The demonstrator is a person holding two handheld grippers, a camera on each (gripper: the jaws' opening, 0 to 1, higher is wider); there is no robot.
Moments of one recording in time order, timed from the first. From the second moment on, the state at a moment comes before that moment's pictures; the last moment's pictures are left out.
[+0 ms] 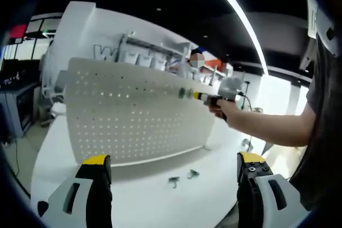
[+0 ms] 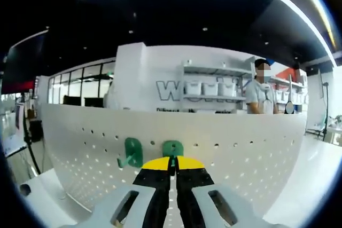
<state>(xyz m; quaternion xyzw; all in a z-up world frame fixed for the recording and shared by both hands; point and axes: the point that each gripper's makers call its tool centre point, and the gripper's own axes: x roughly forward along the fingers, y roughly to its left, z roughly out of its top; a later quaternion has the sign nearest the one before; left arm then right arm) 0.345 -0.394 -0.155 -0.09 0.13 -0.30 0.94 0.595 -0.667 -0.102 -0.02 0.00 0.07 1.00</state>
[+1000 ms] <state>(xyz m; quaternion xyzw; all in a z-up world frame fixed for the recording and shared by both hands) 0.332 -0.397 -0.148 -0.07 0.11 -0.31 0.94 0.599 -0.661 -0.101 -0.06 0.04 0.07 0.99</state>
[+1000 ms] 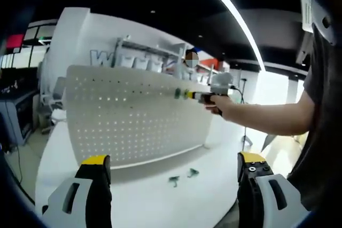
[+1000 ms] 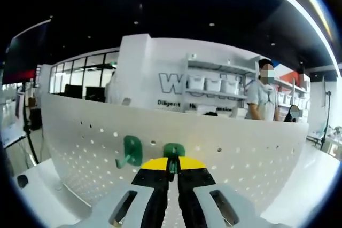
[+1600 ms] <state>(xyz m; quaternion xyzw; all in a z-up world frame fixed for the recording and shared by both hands) 0.316 -0.399 -0.156 -0.08 0.12 -0.32 0.94 0.565 -0.664 -0.043 -0.07 -0.03 0.07 0.99</state>
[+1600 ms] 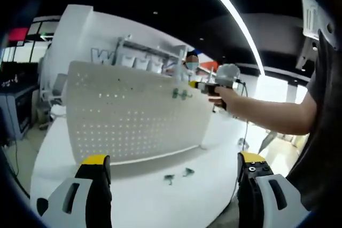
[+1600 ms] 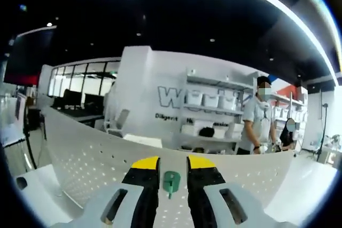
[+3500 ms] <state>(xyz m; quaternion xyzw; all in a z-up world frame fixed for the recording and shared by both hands) 0.265 -0.442 -0.165 -0.08 0.17 -0.29 0.94 0.337 -0.608 -0.203 -0.12 0.17 0.29 0.94</state>
